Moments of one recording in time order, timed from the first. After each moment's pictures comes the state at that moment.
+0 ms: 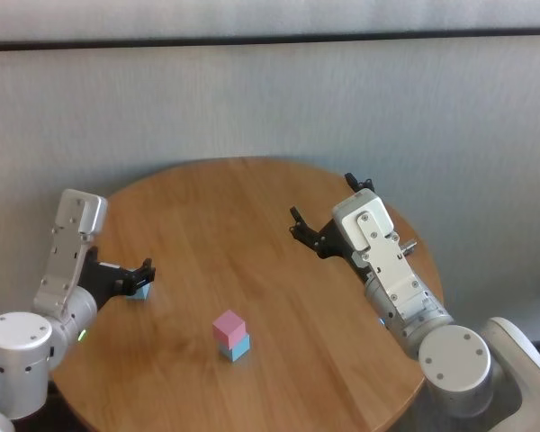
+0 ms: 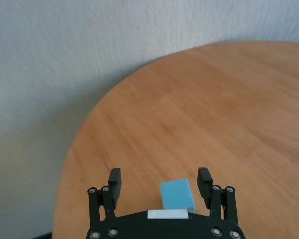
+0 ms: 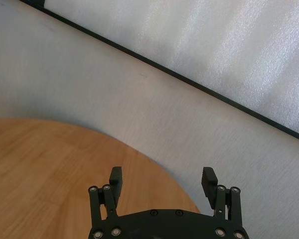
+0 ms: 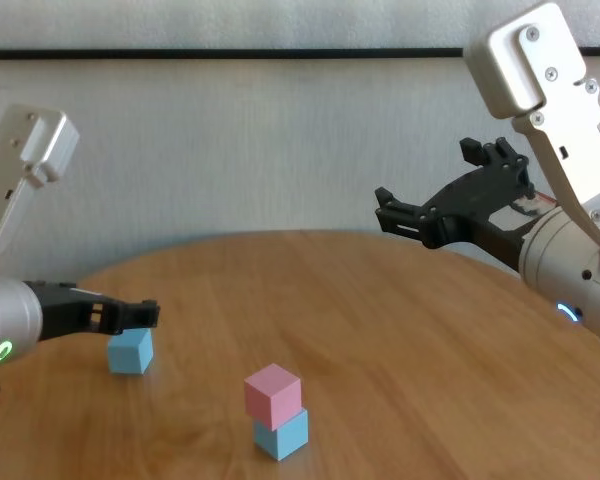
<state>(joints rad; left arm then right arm) -0.30 0.23 0.24 -1.28 -0.12 0.29 -0.09 0.26 0.17 -0.39 -1.40 -0.21 -0.04 0.01</state>
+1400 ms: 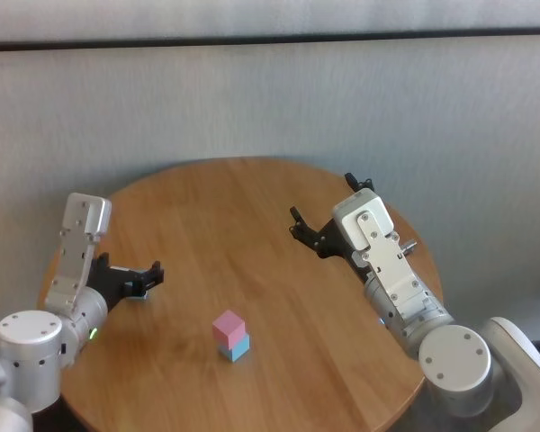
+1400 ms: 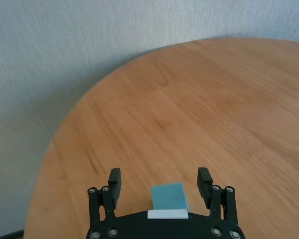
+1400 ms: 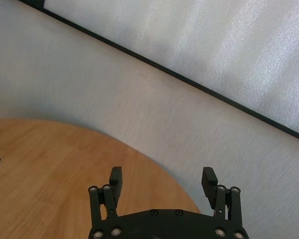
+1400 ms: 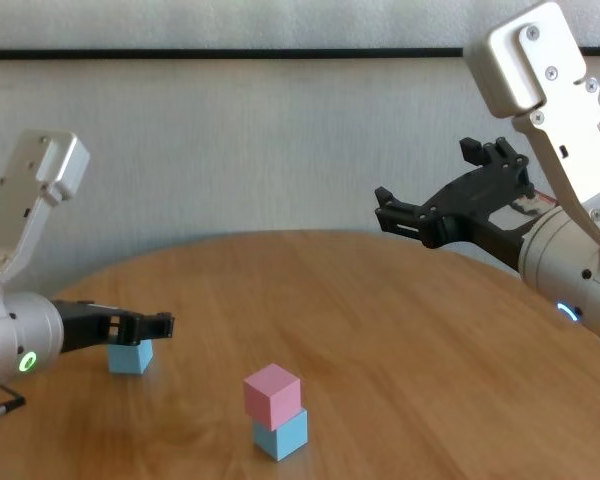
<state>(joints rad) -0.36 0.16 0.19 -1.14 -0.10 0.25 -0.13 0.26 0.17 -0.39 -1.40 -0.21 -0.03 0.01</state>
